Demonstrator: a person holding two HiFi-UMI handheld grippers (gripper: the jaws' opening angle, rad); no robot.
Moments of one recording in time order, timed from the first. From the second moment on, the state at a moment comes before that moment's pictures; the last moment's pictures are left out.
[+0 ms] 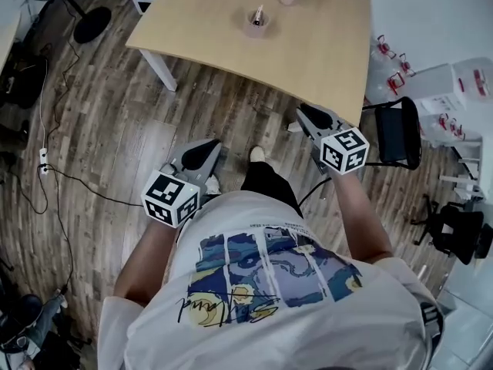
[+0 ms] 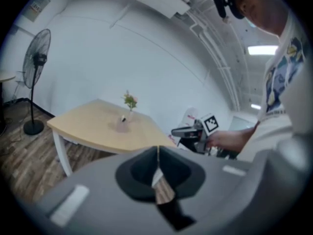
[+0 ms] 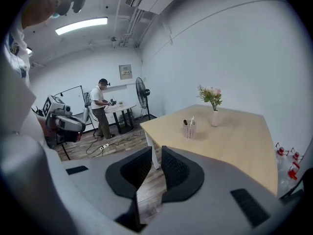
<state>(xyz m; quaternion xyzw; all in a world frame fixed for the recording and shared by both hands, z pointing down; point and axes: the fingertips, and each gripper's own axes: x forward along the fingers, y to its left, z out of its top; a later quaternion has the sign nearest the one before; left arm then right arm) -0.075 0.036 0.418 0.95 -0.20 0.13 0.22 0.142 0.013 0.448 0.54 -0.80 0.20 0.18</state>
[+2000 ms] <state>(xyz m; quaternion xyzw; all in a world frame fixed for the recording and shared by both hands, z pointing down) 0.013 -0.185 0.418 0.85 -0.45 0.13 0.25 0.208 -0.390 0.526 0.33 -0.90 0.23 0.16</state>
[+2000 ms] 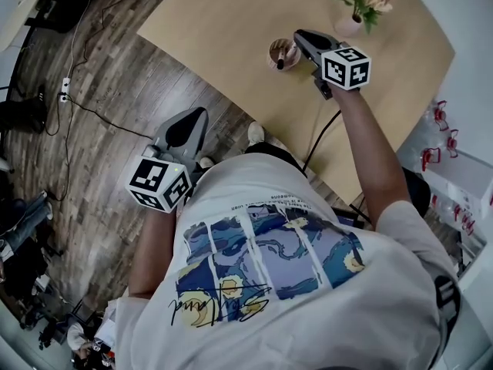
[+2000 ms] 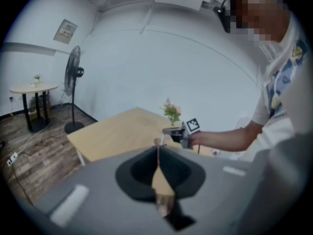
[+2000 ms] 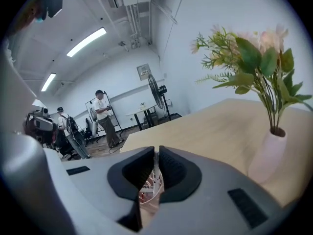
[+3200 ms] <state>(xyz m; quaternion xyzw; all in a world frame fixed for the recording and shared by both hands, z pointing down) -0.078 -0.115 0.410 0.88 -0.40 0.09 0.24 0.153 -0.302 0.353 0.40 -0.90 0.08 0.11</state>
